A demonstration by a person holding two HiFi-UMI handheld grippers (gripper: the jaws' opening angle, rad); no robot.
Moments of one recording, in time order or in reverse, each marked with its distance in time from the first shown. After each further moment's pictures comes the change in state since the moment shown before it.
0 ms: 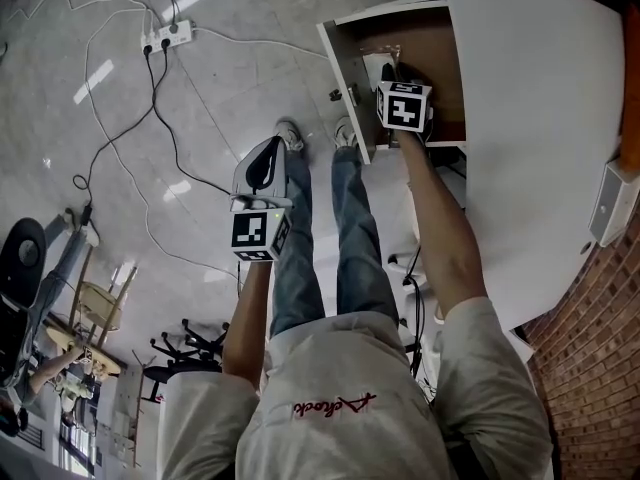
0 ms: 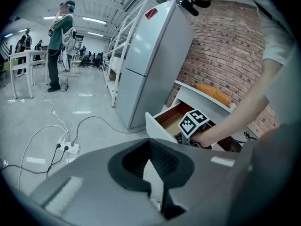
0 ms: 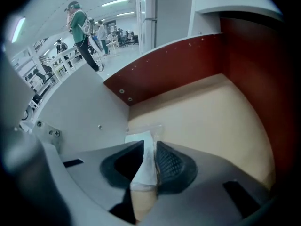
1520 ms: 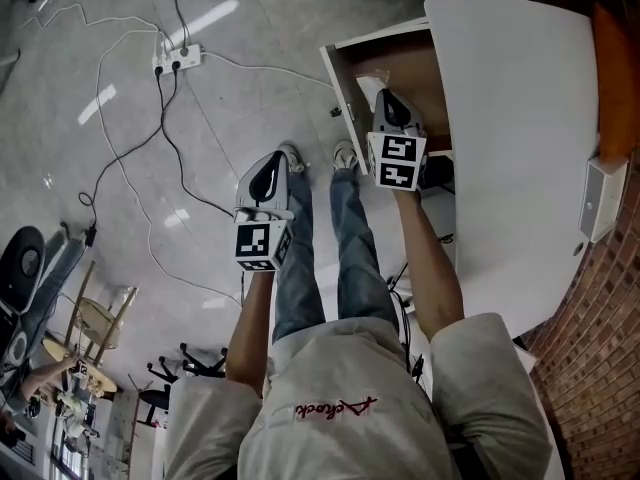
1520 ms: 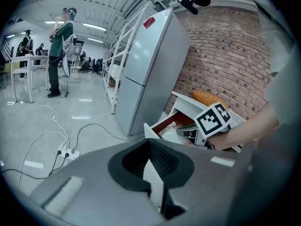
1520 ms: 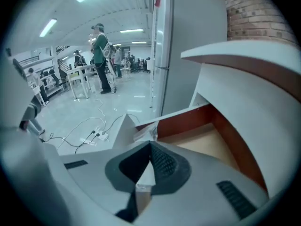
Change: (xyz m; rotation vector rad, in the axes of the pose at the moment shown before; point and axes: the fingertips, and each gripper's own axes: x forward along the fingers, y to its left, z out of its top) left arm -0.025 -0.004 0.031 0.012 -0.071 -0.003; right arm -0.115 0.042 0.057 -0.105 -0.326 0.006
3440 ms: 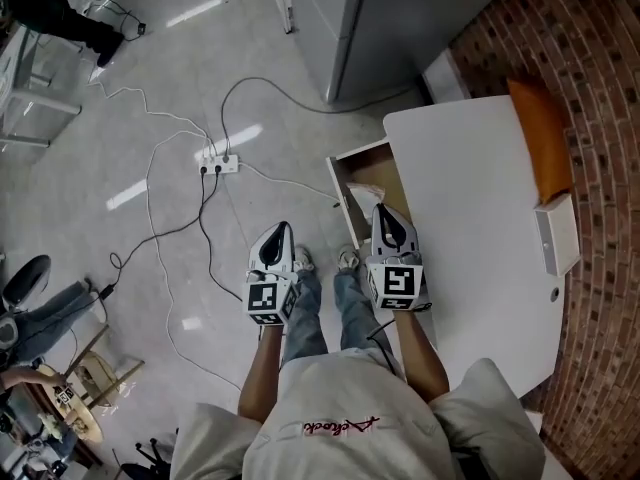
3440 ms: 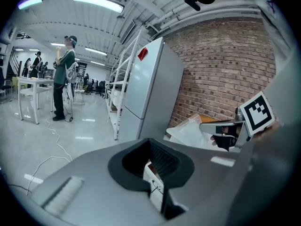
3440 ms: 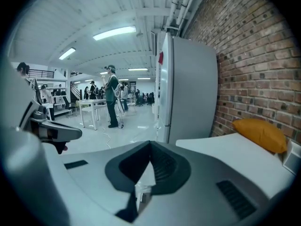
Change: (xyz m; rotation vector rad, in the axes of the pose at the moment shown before) left arm -0.095 -0.037 0.140 0.062 -0.229 0.067; right arm -0.229 0.025 0.145 0.000 -0.421 0.040
